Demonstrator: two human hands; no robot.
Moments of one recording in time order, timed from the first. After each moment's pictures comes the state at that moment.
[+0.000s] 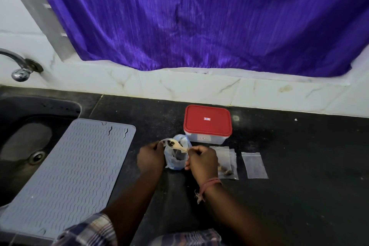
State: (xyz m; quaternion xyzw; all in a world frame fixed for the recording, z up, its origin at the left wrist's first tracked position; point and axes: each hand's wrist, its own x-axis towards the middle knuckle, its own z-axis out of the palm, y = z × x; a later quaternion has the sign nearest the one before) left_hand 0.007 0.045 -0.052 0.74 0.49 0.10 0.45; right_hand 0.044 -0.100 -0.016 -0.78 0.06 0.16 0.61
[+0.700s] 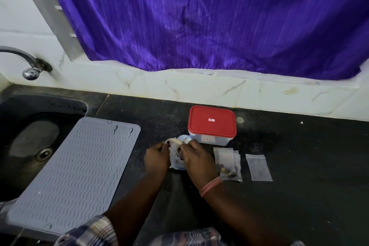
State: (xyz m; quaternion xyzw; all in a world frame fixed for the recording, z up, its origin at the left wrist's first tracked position) left_hand 0.003 0.037 -0.051 0.74 0.45 0.12 0.49; right_hand 0.049 -0.093 -0.036 -0.89 -0.37 -0.03 0.27
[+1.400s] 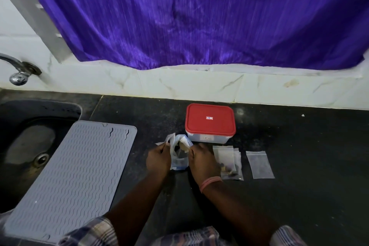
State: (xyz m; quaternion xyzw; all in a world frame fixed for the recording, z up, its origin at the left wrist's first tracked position) left_hand 0.017 0.038 -0.066 0.71 0.44 0.08 0.54; right_hand 0.072 -0.097 -0.065 -0.95 -0.22 0.03 0.24
